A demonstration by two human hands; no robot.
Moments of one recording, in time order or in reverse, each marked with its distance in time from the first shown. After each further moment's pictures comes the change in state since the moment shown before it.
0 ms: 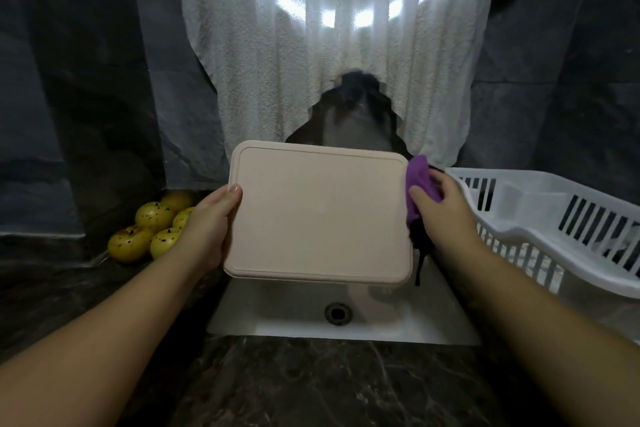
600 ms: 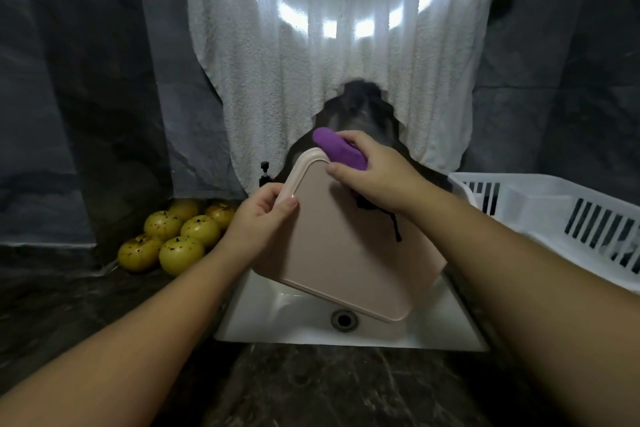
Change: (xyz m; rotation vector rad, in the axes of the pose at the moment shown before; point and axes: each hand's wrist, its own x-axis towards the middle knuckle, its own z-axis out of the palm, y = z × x) left_hand -0.017 0.007 0.037 0.288 -0.326 0.325; right_hand -0.003 -0.119 0.043 -0.320 -0.460 -0.456
